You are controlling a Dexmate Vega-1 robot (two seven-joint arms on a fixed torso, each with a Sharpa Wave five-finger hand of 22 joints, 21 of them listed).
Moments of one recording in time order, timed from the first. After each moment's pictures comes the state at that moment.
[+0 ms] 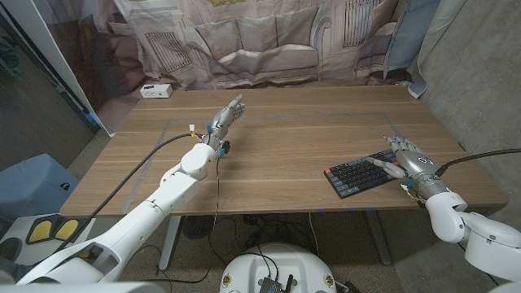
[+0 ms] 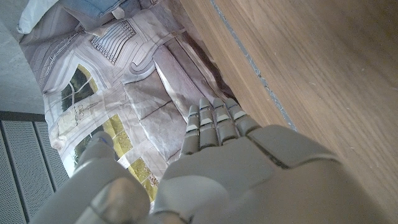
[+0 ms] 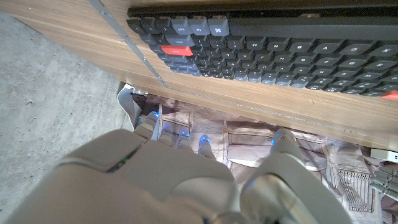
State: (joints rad) left arm 0.84 0.52 0.48 -1.49 -0.36 -0.18 0.20; left_hand 0.13 -0.04 0.37 -0.07 0.20 0.32 0.12 0.19 0.18 0.34 0.10 0.22 0.19 0.26 0.09 0.19 0.17 0.16 0.08 0.20 0.17; right arm -1.61 -1.17 -0.13 -2.08 -0.26 -0.49 -0.49; right_hand 0.13 0.06 0.24 -0.13 0.20 -0.13 -0.03 0.17 0.19 -0.14 0.09 0.20 0.19 -0.17 0.09 0.21 0.21 -0.11 0.14 0.22 0.18
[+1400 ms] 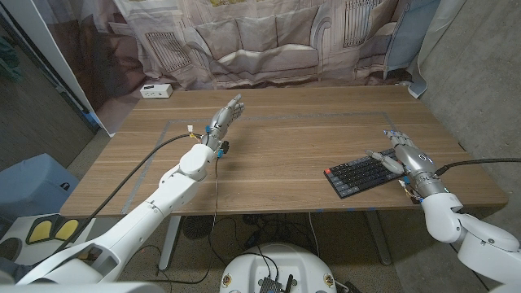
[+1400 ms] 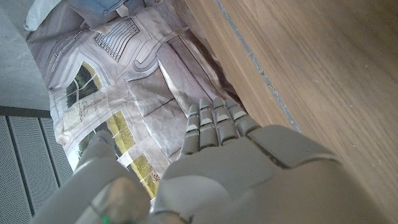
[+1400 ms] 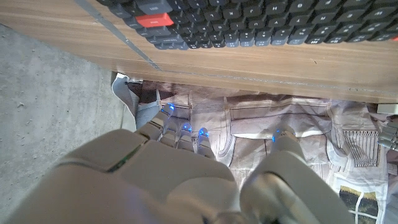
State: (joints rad) left arm 0.85 0.52 0.47 -1.48 -0.37 -0.22 0.19; left_hand 0.13 -0.04 0.37 -0.08 0.20 0.32 0.12 0.19 0.18 0.34 0.10 0.22 0.19 0.26 0.09 0.19 0.17 0.16 0.08 0.20 0.17; right arm -1.58 -1.03 -0.10 -2.02 -0.29 -0.32 -0.54; right_hand 0.17 0.05 0.25 -0.14 0.20 -0.03 0.02 0.21 0.19 -0.06 0.07 0.22 0.19 -0.11 0.03 0.22 0.20 0.10 -0.04 0.25 0.17
